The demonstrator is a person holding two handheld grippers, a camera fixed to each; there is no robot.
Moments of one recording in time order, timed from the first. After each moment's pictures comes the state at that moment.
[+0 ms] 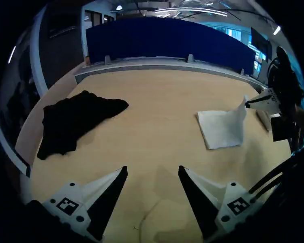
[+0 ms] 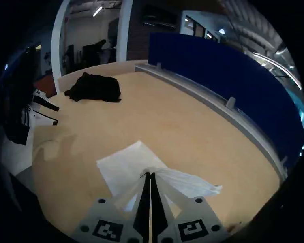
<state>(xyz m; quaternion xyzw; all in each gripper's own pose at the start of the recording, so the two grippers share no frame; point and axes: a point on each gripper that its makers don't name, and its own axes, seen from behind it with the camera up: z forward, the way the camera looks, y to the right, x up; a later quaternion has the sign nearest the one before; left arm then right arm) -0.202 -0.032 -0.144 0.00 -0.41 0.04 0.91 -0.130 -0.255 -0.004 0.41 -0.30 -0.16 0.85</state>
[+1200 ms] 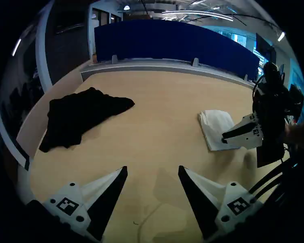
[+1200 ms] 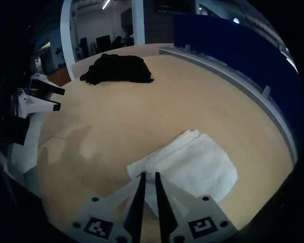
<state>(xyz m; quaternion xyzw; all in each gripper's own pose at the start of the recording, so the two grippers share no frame) -0.199 -0.039 -0.154 0.02 -0.41 0.02 0.91 -0.209 -0.344 -0.047 0.47 -0.35 -0.15 0.80</state>
